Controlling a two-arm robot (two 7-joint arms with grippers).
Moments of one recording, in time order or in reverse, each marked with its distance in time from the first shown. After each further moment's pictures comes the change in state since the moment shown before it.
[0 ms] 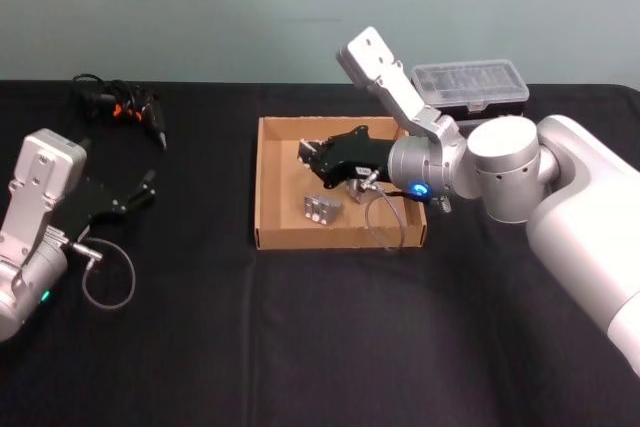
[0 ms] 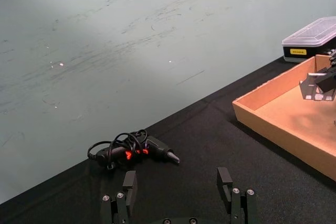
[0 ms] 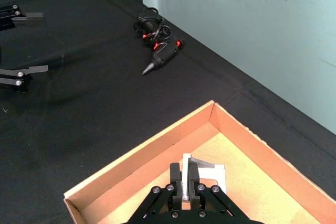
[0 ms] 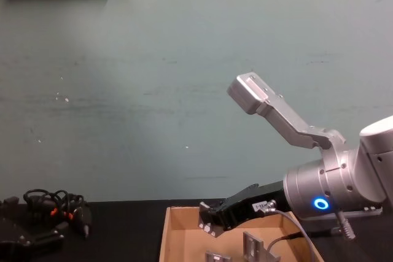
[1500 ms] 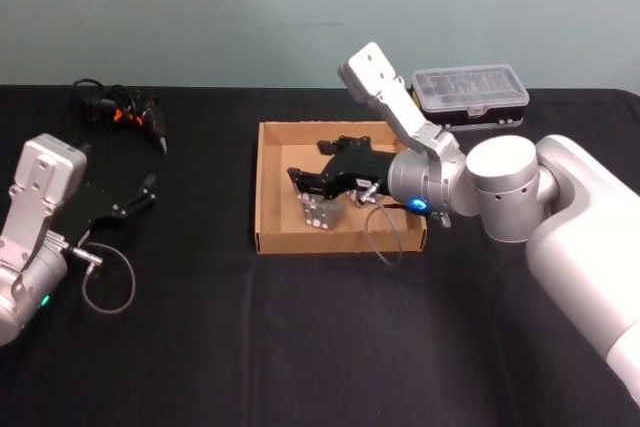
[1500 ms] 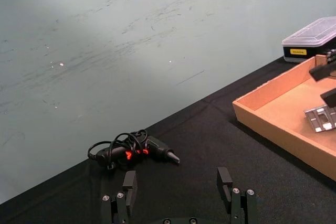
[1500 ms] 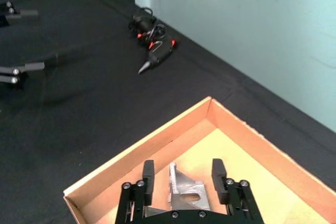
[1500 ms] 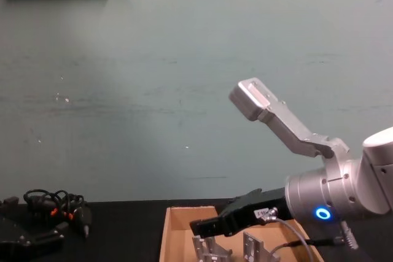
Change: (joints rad) left arm 0.000 0.000 0.000 0.000 0.000 0.000 0.000; right arm -0.056 -0.009 0.047 -0.048 -0.045 0.005 -0.034
